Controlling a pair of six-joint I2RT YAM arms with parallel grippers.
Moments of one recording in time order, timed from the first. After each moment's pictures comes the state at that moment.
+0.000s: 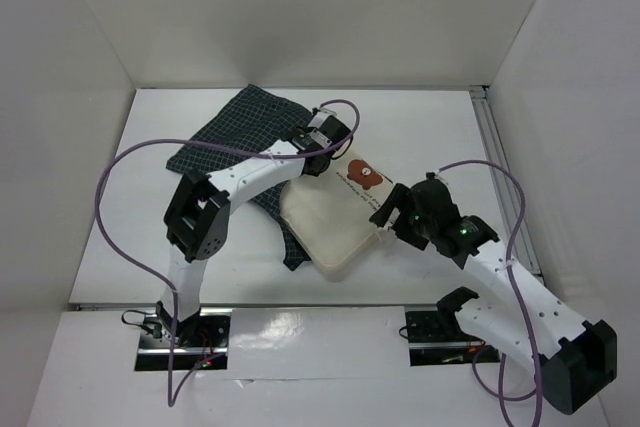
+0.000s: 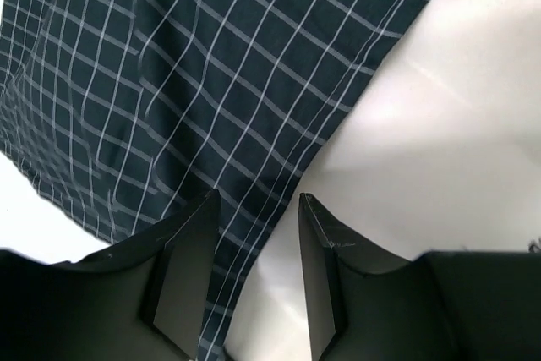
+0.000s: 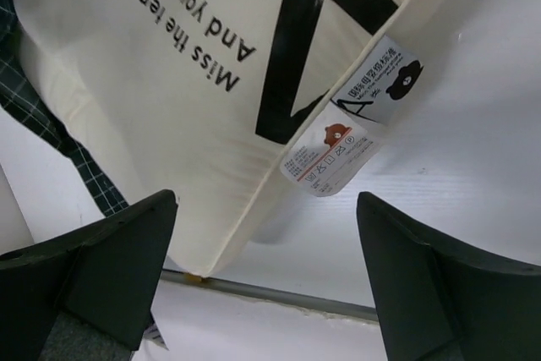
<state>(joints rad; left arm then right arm) -0.74 2.00 1.72 -0.76 -0.66 -0.34 0.49 0.85 0.66 -0.61 0.06 0.94</state>
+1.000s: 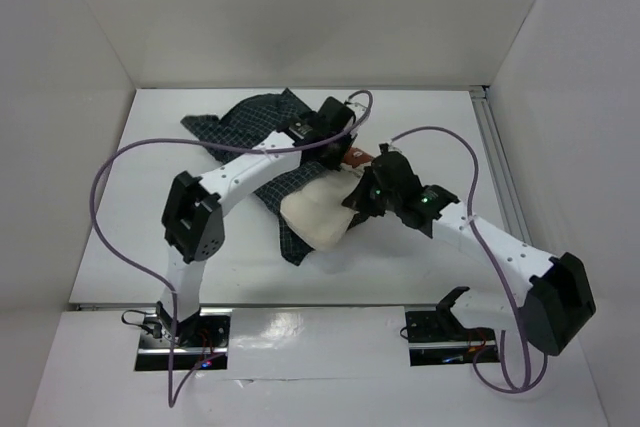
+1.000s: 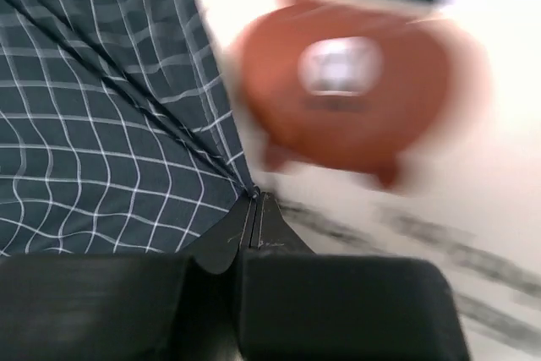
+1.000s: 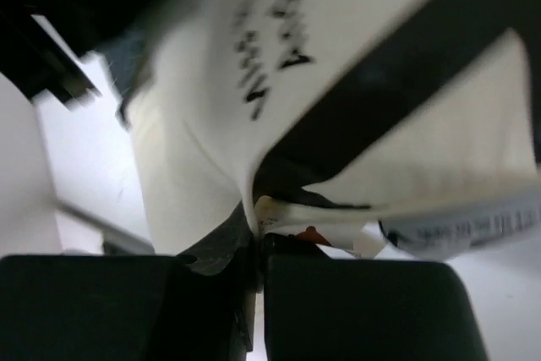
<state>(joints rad) -0.73 2.05 1.87 -0.71 -0.14 -0.11 0.62 1.20 0.82 -0.33 0.00 0.91</state>
